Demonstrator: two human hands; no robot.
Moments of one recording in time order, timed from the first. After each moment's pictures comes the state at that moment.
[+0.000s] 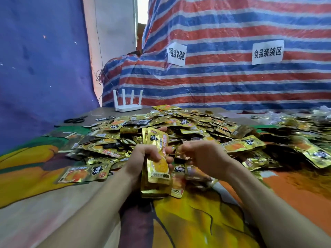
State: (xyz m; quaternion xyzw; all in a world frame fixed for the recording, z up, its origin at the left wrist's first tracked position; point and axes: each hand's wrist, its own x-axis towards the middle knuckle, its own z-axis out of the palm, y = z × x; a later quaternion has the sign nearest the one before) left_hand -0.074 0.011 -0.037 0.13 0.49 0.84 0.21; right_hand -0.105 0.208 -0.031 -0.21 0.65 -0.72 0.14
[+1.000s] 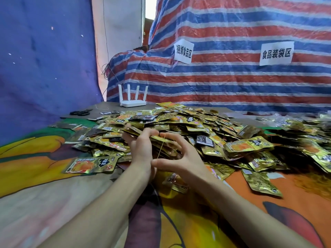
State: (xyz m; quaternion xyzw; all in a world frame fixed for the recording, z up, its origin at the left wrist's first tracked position) left_hand -0.085 0.018 -0.039 -0.12 0.44 0.87 -0.17; right_hand -0.066 0.147 -0.051 -0.26 0.77 -0.58 -0.06
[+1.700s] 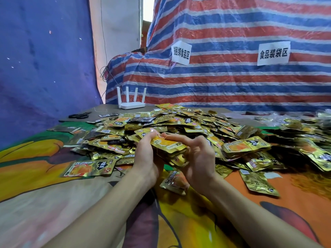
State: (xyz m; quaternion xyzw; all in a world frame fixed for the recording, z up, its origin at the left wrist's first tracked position) left_hand -0.074 0.032 -0.036 -0.03 0.41 0.91 -0.02; right_hand -0.065 0.154 -0.040 -0.20 0.50 -0.84 0.09
